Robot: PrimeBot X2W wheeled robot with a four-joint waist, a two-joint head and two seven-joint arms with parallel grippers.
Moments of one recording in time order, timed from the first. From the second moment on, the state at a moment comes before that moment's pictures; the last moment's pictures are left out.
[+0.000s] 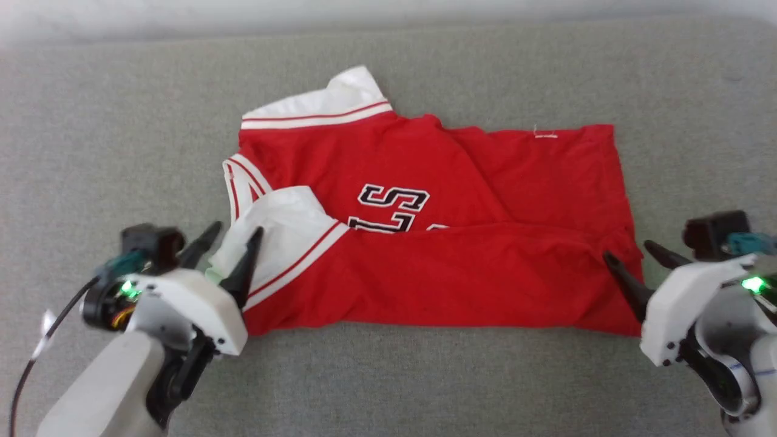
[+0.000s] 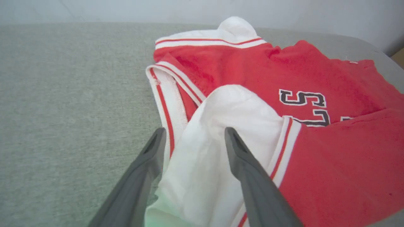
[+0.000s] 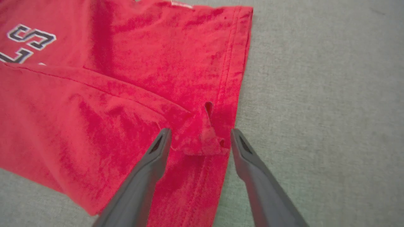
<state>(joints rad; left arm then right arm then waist) -0.37 0.56 -0.54 0.19 -0.77 0.08 0.02 -0.20 -0.32 0.09 0.06 0.37 0.13 0.47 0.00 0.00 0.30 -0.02</state>
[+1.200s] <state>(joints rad) 0.19 0.29 -0.13 -0.11 -0.34 0.08 -0.13 0.20 -0.05 -0.19 -0.21 0.08 0.13 -0.04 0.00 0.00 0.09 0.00</state>
